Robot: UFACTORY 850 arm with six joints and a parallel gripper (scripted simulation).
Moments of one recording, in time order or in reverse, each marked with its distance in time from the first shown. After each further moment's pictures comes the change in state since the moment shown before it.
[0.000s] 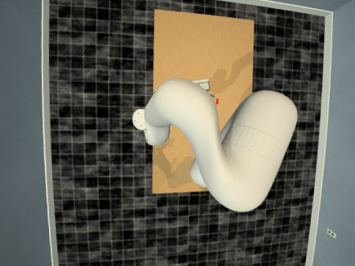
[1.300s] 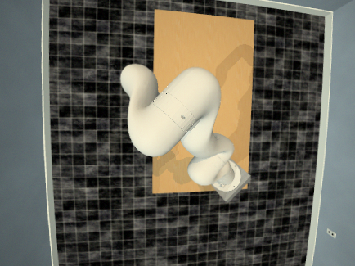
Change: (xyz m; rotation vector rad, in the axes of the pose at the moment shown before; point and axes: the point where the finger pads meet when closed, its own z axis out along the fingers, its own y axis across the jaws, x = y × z) arm 0.011 -0.007 0.121 0.218 -0.021 0.165
